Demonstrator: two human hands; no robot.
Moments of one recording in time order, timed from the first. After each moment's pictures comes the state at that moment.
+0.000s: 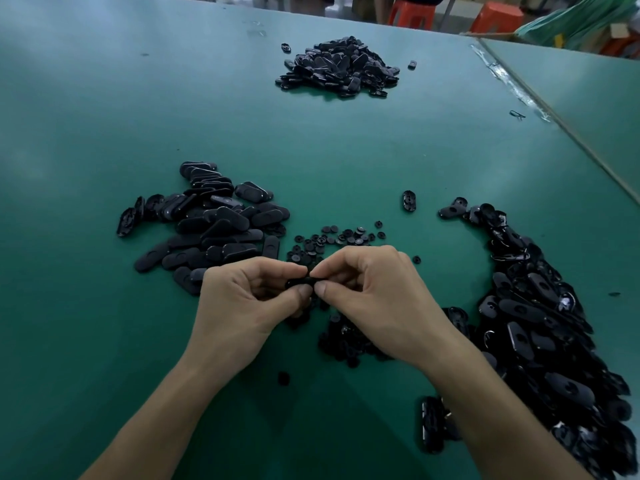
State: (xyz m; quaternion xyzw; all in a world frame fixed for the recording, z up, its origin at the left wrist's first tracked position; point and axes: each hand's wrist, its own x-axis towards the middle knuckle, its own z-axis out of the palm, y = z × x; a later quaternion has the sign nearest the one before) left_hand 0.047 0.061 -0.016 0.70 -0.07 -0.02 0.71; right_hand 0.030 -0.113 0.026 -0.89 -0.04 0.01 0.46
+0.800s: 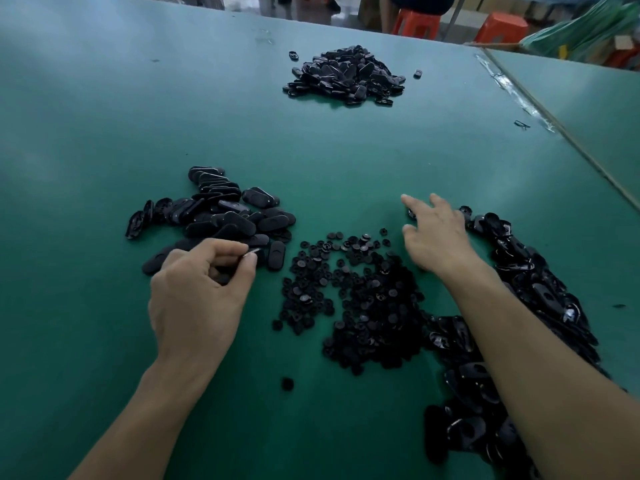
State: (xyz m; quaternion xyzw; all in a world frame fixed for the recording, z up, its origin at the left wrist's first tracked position) left_hand 0.062 0.089 -0.019 0.87 0.02 0.22 0.45; right_hand 0.118 -0.194 0.004 -0.98 0.16 0.05 0.13
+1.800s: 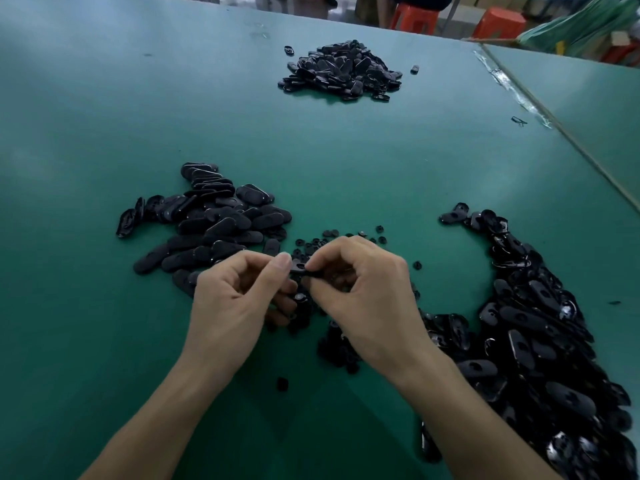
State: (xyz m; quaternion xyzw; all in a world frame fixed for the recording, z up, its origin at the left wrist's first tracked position) left_hand 0.047 0.062 -0.010 0.68 -0.01 -0.01 0.73; right_hand 0.033 -0.095 0.020 -0.89 -0.06 -0.14 0.44
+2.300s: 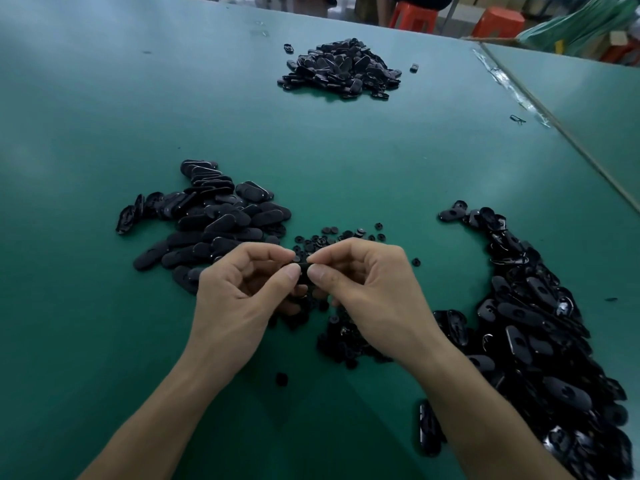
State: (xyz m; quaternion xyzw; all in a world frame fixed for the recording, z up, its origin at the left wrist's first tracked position) left_hand 0.044 0.061 -0.009 0.66 -0.04 0.00 0.75; right_hand 0.031 -0.103 0.025 -0.80 -0.01 0.00 0.60
